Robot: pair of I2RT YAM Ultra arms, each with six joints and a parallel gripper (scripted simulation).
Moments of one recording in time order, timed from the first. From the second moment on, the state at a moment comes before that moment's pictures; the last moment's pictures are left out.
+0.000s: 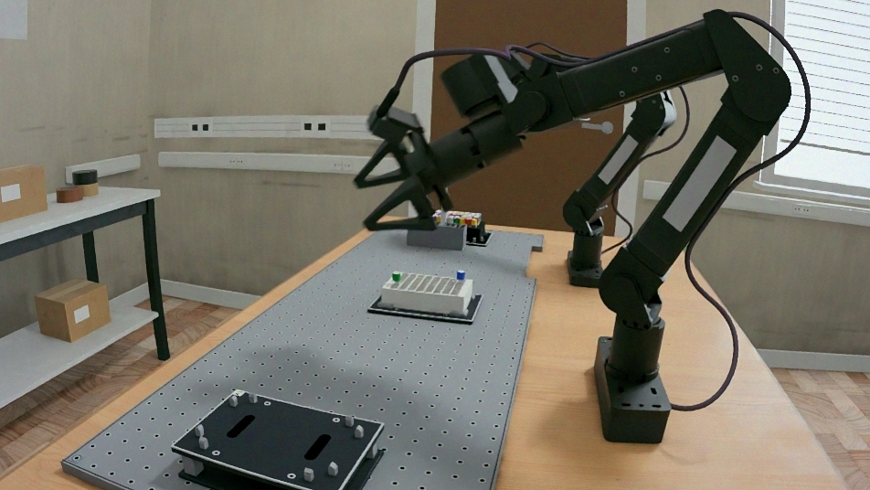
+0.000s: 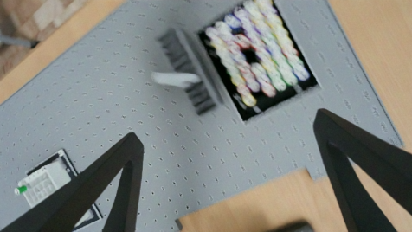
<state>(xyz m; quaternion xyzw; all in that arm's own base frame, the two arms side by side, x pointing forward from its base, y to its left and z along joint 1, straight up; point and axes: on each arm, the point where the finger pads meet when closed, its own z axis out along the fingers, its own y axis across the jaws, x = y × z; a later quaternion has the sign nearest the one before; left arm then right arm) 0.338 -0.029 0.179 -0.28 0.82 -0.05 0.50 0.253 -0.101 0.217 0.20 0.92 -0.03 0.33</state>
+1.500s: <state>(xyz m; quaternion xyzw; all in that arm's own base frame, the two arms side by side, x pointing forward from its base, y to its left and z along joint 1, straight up) 0.386 0.170 0.105 -0.20 0.93 0.09 0.31 0.257 0.478 0.289 -0.45 0.61 0.28 0.59</state>
